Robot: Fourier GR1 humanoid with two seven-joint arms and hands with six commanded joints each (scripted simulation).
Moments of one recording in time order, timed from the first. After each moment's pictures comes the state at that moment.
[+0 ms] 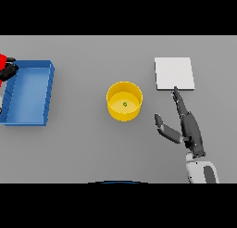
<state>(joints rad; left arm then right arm) -0.54 0.51 0.07 -1.04 -0.28 0.07 0.48 0.11 -0.06 0.15 -1.70 0.23 0.00 -0.16</state>
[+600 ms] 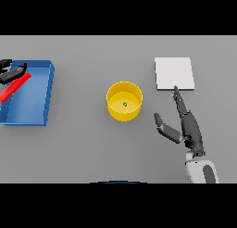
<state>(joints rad) -0.46 0.57 0.02 -1.19 -0.19 -0.20 0.56 0.10 -0.06 0.15 -1.69 0.24 -0.01 -0.15</state>
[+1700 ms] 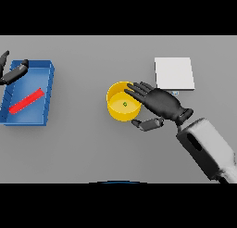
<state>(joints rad) -0.43 0.53 0.04 -1.23 -0.17 -0.14 0.45 -0.40 -0.39 0.49 -1.50 0.77 0.27 -0.12</state>
